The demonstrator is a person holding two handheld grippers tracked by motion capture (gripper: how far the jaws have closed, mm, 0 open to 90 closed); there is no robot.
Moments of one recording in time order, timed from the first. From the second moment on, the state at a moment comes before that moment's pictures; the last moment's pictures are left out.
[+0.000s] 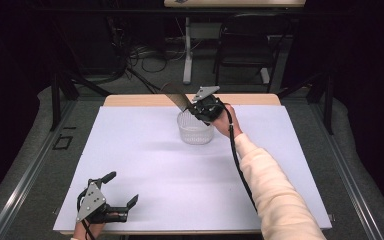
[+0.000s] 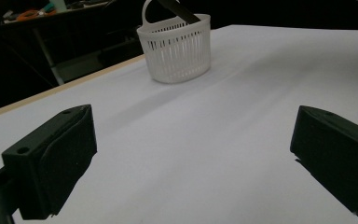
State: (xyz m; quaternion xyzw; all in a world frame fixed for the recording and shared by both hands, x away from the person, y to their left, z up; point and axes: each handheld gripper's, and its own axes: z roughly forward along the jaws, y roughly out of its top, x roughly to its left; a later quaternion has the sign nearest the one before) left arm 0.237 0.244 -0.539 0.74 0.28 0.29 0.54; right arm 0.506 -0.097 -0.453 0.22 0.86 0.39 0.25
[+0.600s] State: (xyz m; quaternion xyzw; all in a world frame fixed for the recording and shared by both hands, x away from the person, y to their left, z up) left arm 0.237 0.244 -0.539 0.74 0.28 0.29 0.54; right arm 0.508 -0.096 -0.463 0.21 0.87 0.37 0.25
